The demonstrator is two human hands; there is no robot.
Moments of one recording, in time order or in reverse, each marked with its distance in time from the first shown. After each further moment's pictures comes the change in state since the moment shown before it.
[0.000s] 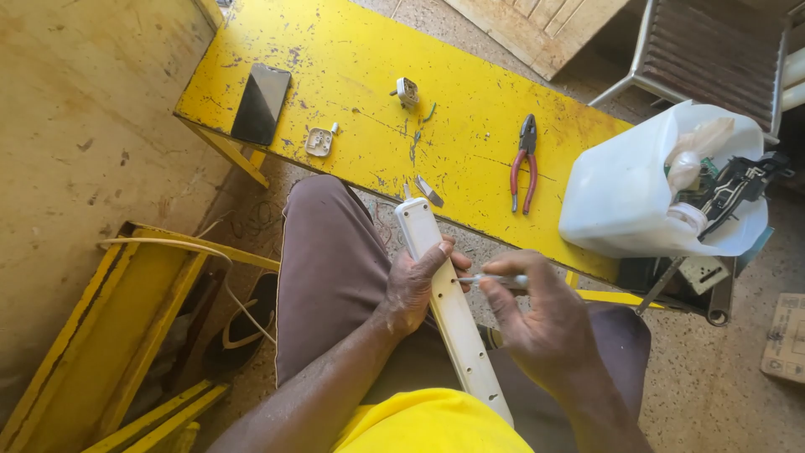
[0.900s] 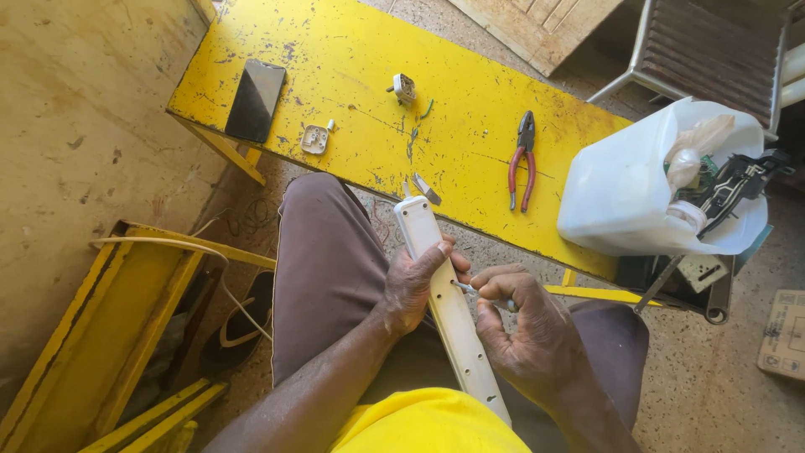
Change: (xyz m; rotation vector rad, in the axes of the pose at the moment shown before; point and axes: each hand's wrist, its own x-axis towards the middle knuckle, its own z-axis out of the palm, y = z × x) left_hand -0.001 0.001 0.001 -0.015 -0.034 0.000; right_hand -0.012 0.010 0.008 0.058 0.005 -0.325
